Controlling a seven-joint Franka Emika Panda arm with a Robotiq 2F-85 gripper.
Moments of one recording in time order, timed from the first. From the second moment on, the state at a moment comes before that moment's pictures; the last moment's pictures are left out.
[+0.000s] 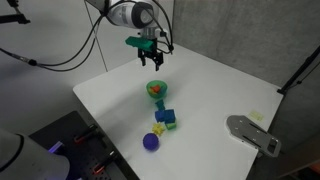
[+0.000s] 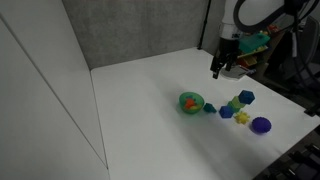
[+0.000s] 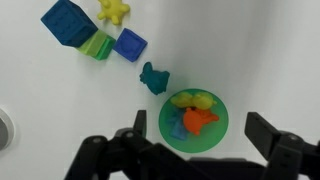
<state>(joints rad) 0.07 0.31 0.05 -1.93 -0.09 2.15 0.05</state>
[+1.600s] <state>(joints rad) 0.14 0.94 0.02 -1.42 -0.02 2.25 0.19</state>
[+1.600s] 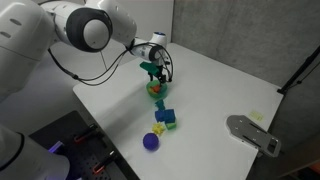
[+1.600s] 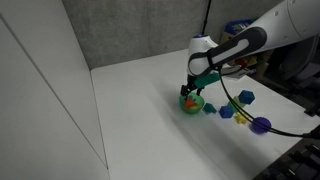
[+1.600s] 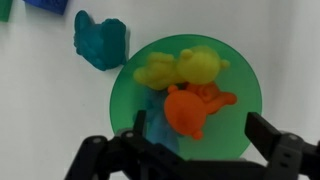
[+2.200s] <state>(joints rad) 0.14 1.07 0.03 -1.31 0.01 2.25 0.19</state>
